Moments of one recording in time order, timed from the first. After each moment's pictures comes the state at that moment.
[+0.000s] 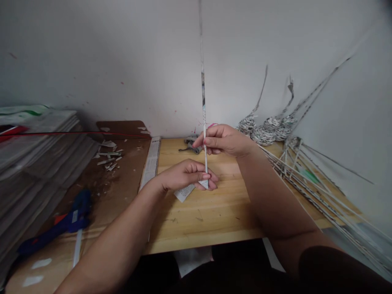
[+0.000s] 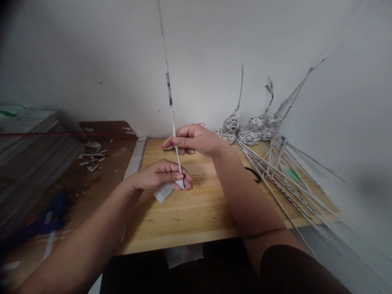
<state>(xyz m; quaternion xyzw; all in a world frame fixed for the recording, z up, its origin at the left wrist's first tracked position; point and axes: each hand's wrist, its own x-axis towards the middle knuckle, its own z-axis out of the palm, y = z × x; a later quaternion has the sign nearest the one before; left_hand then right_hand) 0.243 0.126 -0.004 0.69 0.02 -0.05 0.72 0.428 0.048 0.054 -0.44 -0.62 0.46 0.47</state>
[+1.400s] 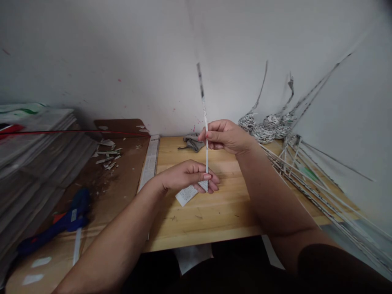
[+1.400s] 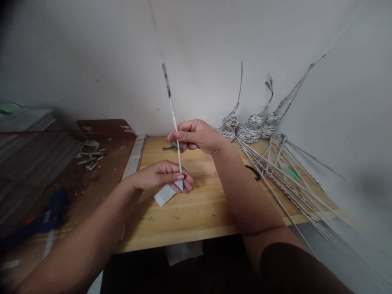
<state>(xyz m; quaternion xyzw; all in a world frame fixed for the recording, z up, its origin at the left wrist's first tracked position) 0.245 0.126 -0.011 0.69 0.00 -0.09 0.72 0.429 0.052 0.051 -0.42 -0.56 0.49 0.52</state>
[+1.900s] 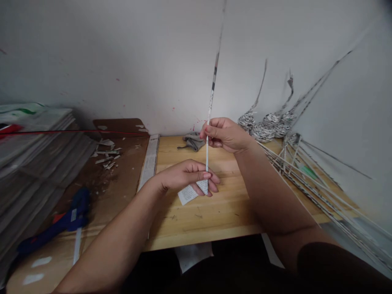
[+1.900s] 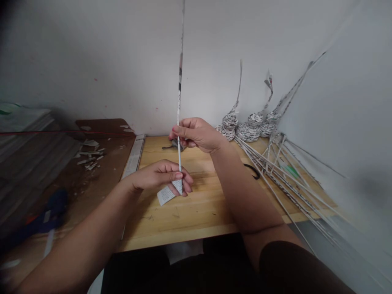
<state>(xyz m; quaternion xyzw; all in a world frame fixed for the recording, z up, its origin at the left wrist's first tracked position) 0.243 0.124 -0.010 0.65 0.00 -0.12 0.75 0.427 0.053 0.050 -0.42 -0.54 0.48 0.55</state>
